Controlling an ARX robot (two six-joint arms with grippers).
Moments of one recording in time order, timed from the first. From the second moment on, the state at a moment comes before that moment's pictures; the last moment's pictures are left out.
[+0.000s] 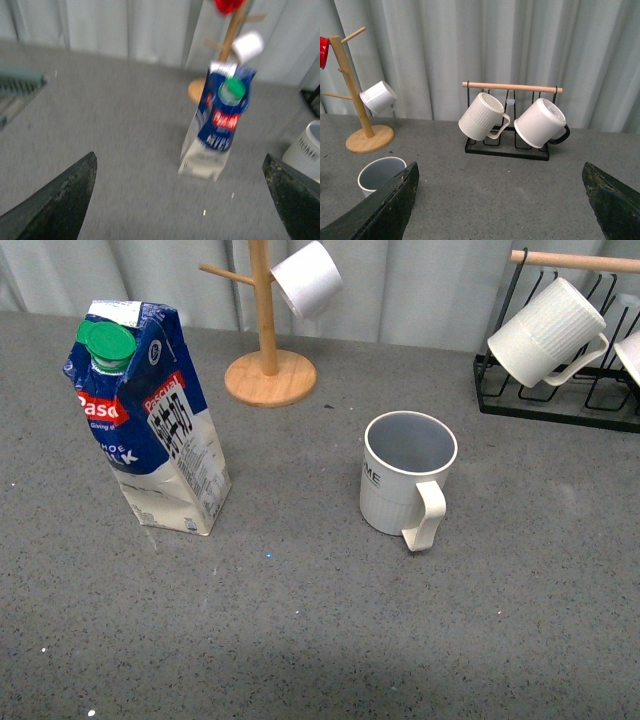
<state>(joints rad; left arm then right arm) 0.02 0.10 0.06 -0.11 -0.01 -0.06 0.00 0.00 0.01 0.00 0.00 0.00</state>
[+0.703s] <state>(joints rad) 0.06 1.12 0.25 0.45 0.19 -0.02 0.00 0.00 0.01 0.00 0.00 0.00</state>
